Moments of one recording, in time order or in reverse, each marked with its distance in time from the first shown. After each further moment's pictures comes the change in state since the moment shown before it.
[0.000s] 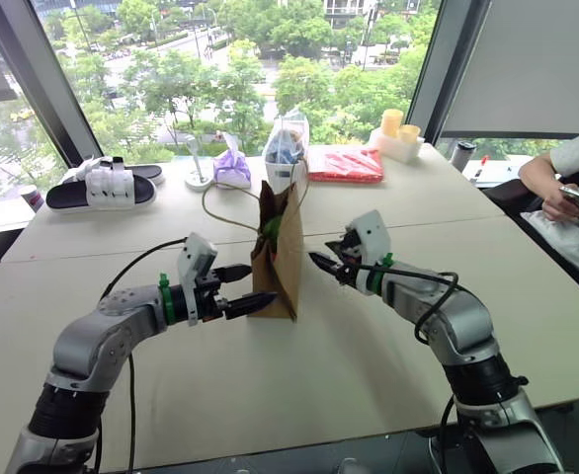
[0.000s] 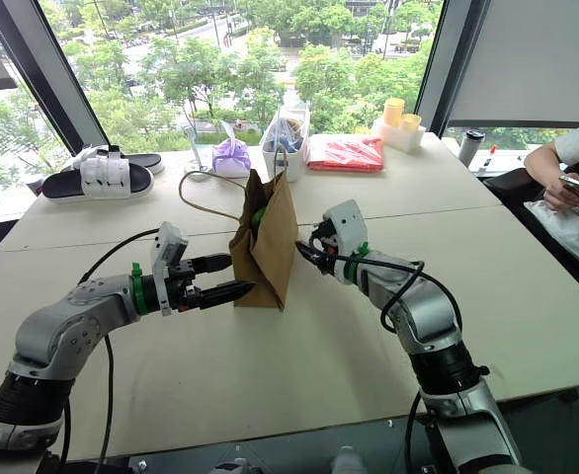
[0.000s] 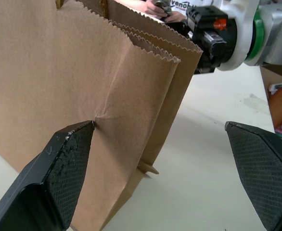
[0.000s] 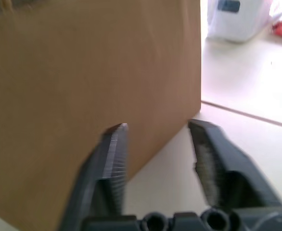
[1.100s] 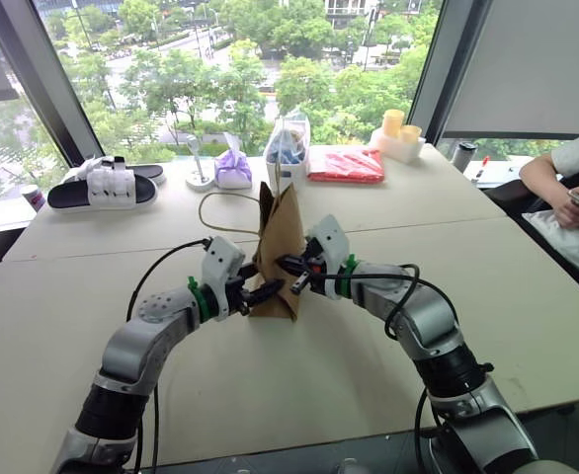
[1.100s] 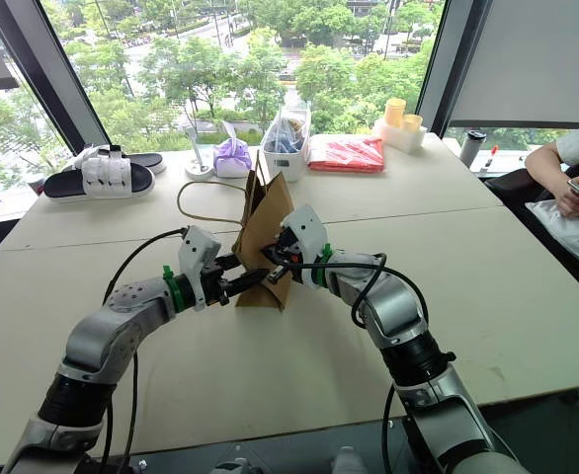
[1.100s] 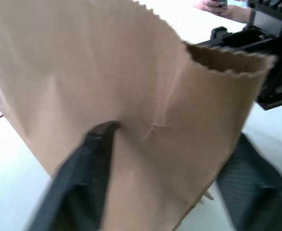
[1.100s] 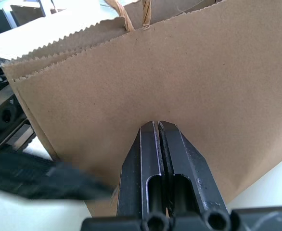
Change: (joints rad) left arm -0.016 -0.166 -0.097 0.054 0.249 -0.115 0.185; right arm -0.044 0.086 0.096 0.033 -0.056 0.008 0.151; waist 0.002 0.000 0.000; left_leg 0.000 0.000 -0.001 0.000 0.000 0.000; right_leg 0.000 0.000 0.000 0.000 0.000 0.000
